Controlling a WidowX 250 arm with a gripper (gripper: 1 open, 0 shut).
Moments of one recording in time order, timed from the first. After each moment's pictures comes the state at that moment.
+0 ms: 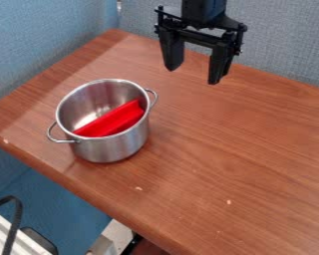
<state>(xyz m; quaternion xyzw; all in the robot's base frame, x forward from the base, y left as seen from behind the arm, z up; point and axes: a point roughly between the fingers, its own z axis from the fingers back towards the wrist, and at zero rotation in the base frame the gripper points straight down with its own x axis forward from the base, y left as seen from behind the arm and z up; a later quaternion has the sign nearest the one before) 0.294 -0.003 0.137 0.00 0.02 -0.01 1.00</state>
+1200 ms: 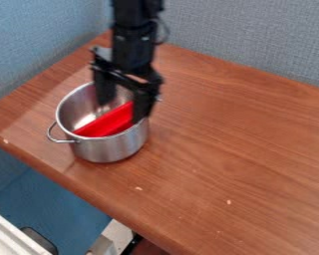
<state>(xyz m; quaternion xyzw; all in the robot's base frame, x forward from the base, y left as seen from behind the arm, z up) 0.240 0.077 0.093 0.05 0.05 -0.02 1.00</state>
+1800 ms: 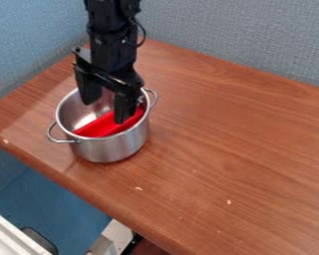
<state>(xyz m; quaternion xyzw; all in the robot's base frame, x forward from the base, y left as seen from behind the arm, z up) 0.238 0.085 0.088 0.06 0.03 -0.04 1.00</state>
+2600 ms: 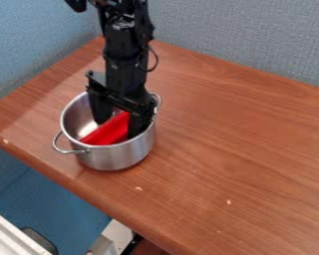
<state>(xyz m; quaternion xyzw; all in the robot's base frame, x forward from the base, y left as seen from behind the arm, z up) 0.246 0.083 0.052 0.05 0.05 0.02 1.00</state>
